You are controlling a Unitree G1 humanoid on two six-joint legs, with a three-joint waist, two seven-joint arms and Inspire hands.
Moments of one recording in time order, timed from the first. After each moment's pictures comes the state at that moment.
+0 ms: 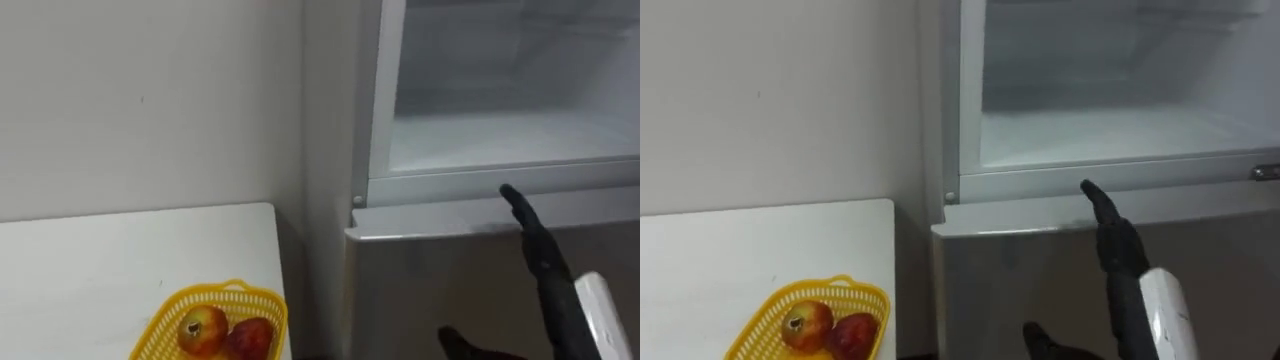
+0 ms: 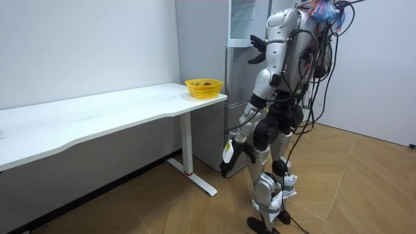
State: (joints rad) left arm 0.18 0.26 -0.13 1.13 0.42 0.04 -0.01; right arm 0.25 -0.32 0.08 -0.26 -0.43 -0.26 -0.45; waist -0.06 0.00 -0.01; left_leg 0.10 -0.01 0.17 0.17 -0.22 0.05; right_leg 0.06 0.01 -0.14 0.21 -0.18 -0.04
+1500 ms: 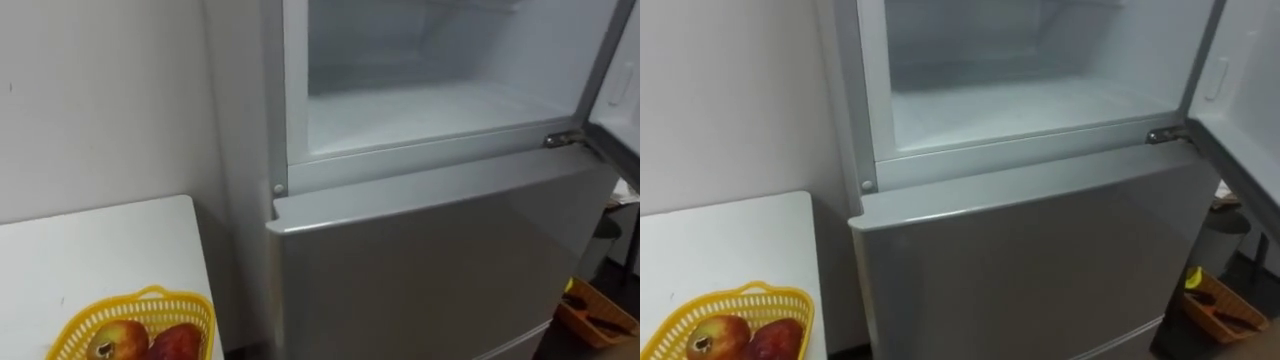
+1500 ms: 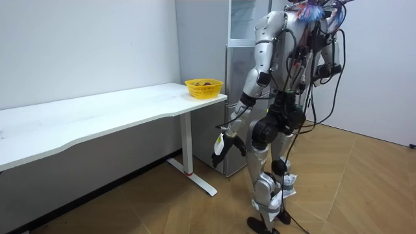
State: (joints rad) left arm 0.26 0.28 0.00 1.02 0.28 -0.04 0.02; right arm 0.21 -0.33 -0.49 0.03 1.36 -0.29 -0.72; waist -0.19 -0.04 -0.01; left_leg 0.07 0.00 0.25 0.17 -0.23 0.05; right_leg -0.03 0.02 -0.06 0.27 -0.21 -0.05
